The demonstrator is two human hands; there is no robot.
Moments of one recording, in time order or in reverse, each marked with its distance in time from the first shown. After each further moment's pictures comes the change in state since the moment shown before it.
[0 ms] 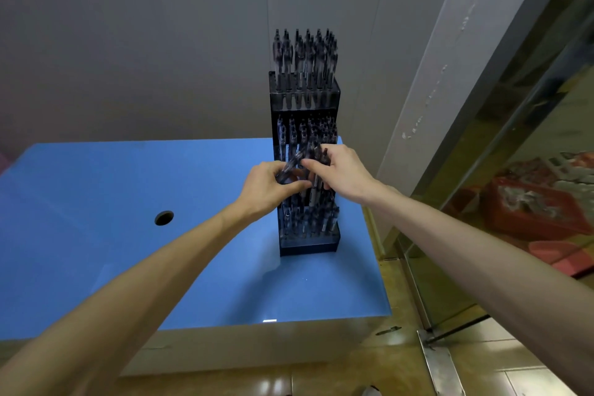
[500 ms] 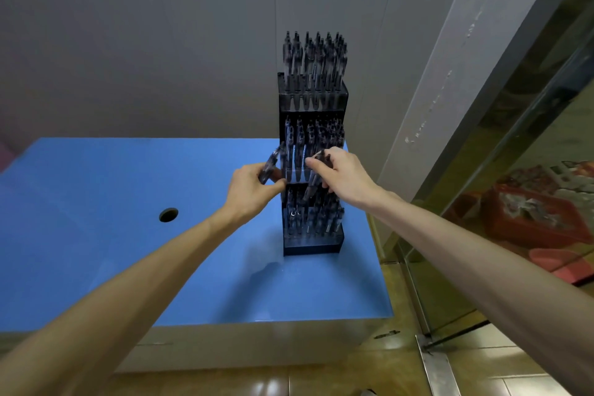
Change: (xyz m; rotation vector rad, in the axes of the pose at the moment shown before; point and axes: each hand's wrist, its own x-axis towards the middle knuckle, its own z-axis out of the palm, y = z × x) left_hand -0.014 -0.024 -0.022 0.032 0.154 -0.107; right_hand -0.003 -0.005 0.008 -0.060 -0.007 -0.014
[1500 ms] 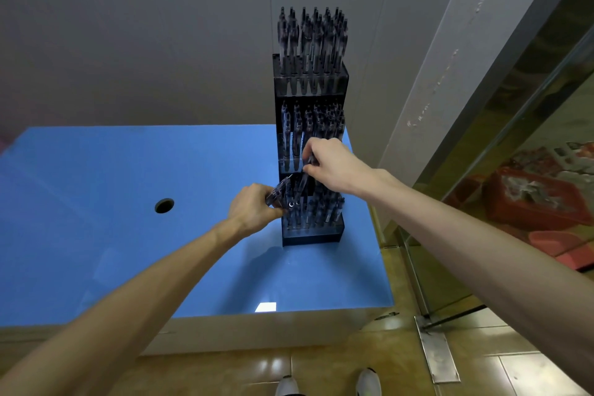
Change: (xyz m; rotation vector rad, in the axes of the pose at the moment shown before) left_hand -0.012 -0.040 0.032 0.273 -0.244 -0.119; right_hand 0.018 -0.001 0.006 -0.382 -0.186 -0.073
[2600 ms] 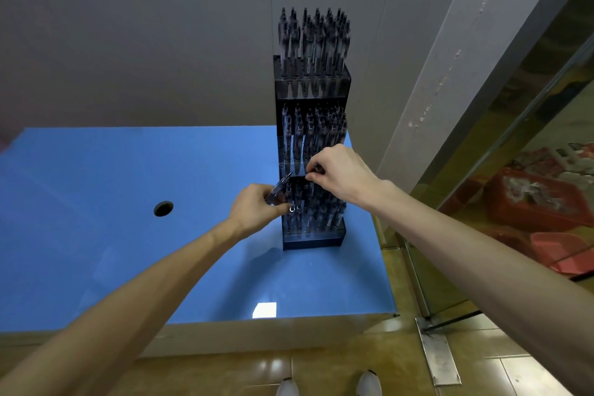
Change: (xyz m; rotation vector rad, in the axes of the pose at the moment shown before) left_hand 0.013 -0.010 0.005 -0.147 -0.025 -0.004; right_hand -0.001 0.013 0.007 -0.124 0.089 -0.094
